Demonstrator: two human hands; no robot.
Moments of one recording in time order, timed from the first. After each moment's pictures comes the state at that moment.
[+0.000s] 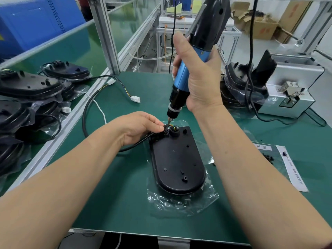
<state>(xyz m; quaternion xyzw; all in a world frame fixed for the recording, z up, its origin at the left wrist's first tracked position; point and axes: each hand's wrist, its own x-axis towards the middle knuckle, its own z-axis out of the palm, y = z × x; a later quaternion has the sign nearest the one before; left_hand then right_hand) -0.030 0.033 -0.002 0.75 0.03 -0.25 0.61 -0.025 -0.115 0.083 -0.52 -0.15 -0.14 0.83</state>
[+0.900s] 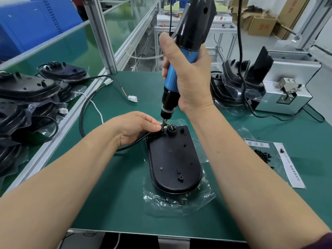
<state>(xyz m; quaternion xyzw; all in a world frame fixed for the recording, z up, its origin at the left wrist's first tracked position) -0.030 0.032 -0.001 0.72 0.04 -0.24 0.65 -0.027 -0.109 0.081 -0.53 -0.16 -0.15 0.82</state>
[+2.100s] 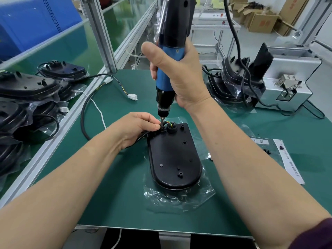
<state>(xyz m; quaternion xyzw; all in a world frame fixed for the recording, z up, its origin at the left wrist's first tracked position) -0.040 0.030 -0.010 0.71 0.05 -0.19 0.68 -0.023 -0.107 0.081 -0.56 -0.26 -0.10 0.79</state>
